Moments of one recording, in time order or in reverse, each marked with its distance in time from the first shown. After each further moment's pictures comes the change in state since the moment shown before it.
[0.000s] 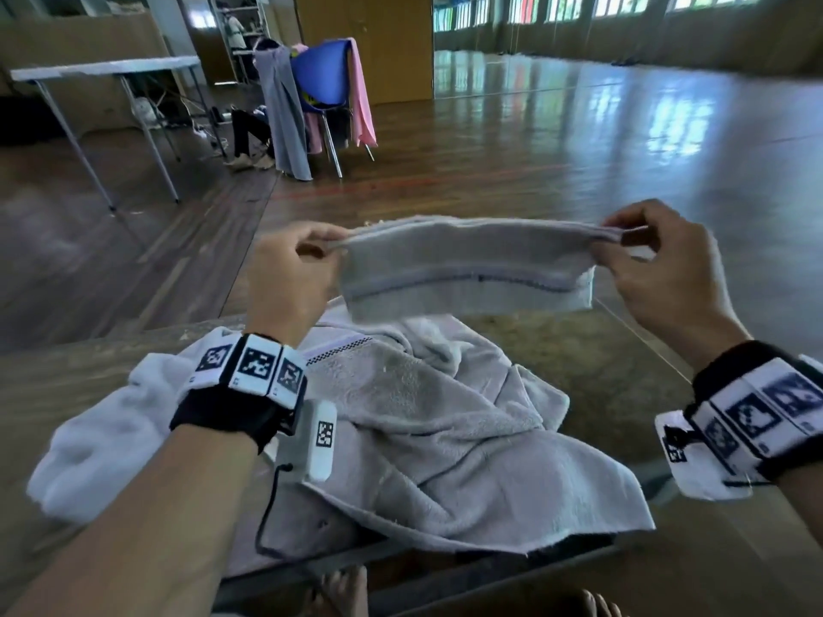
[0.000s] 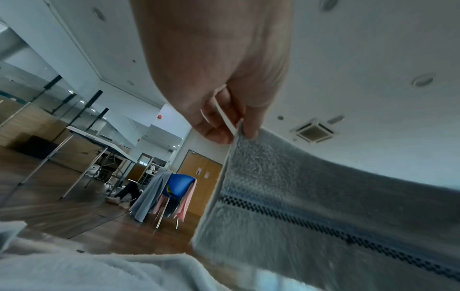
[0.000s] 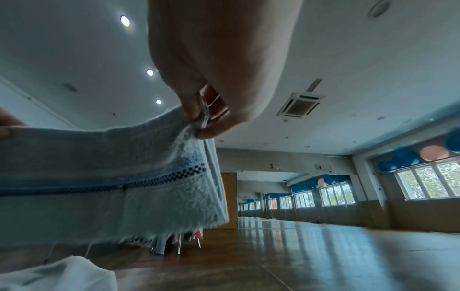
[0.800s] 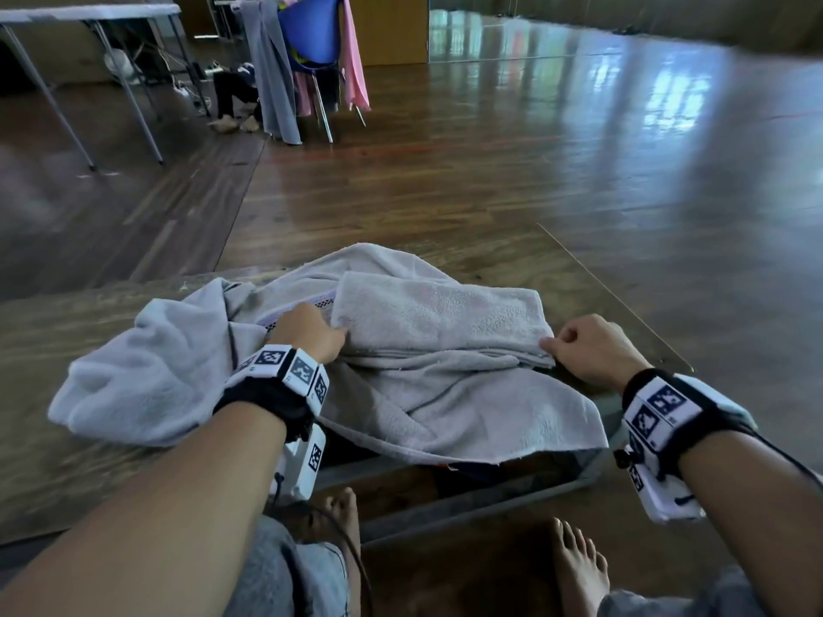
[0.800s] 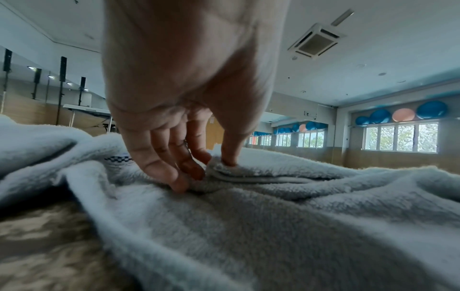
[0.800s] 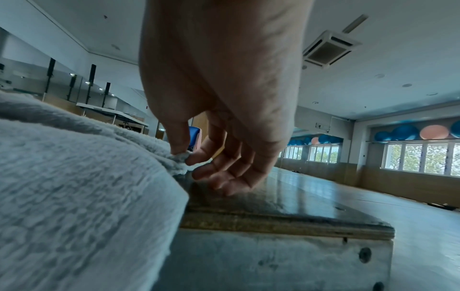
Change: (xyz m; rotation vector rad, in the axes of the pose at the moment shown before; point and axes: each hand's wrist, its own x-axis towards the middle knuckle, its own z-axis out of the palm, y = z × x) left_hand -0.084 -0.056 0.020 0.572 -0.529 -0.506; right_hand -0.101 0.042 0.011 -0.474 -0.644 0.577
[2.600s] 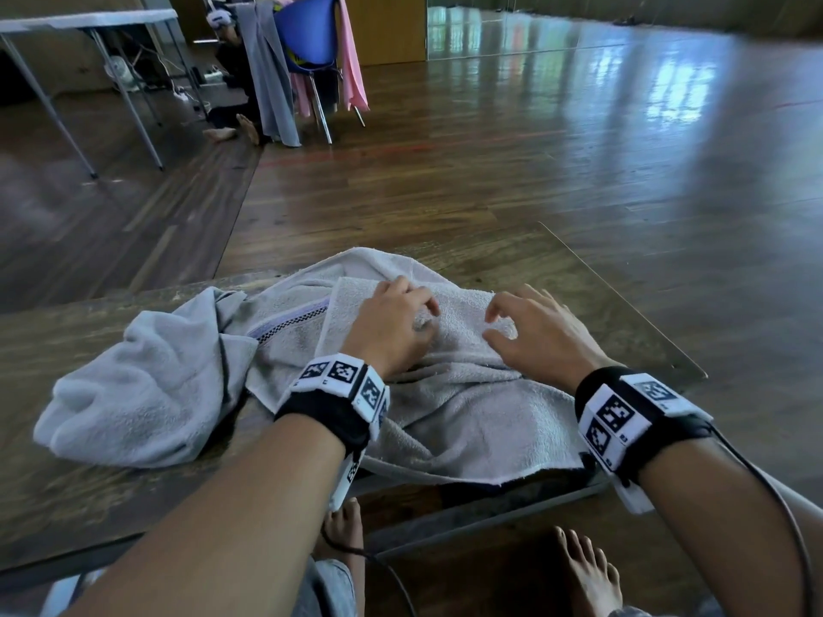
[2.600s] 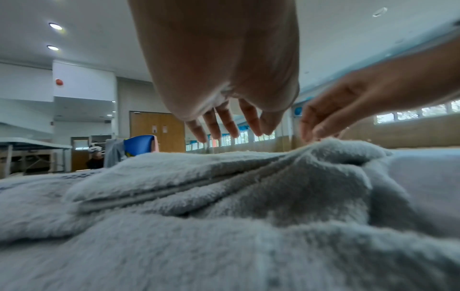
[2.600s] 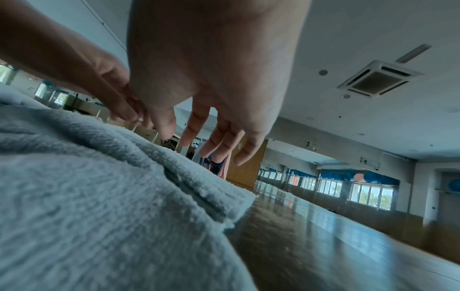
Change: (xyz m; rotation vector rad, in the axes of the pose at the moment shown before) left_hand -0.019 0.078 0.028 -0.063 0.055 0.696; right_hand -0.002 -0.057 0.015 -0.148 0.106 -0.483
